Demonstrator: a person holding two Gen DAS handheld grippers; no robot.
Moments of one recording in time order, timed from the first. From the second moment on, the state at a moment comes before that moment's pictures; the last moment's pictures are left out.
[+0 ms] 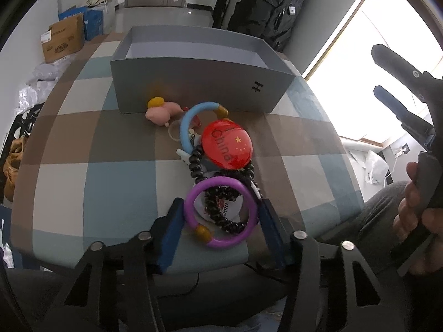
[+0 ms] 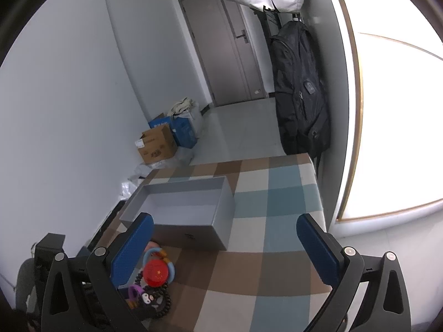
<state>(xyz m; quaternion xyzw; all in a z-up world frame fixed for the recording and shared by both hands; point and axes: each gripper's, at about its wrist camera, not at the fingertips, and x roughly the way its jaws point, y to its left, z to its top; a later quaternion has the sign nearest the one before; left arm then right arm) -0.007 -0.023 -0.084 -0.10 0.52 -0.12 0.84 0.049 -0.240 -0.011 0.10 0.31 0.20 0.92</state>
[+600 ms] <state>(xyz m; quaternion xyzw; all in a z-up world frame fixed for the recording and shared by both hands) -0.004 -0.014 -0.066 -0.13 0.49 -0.13 0.85 0.050 -0.237 -0.020 0.09 0.33 0.20 0.92</state>
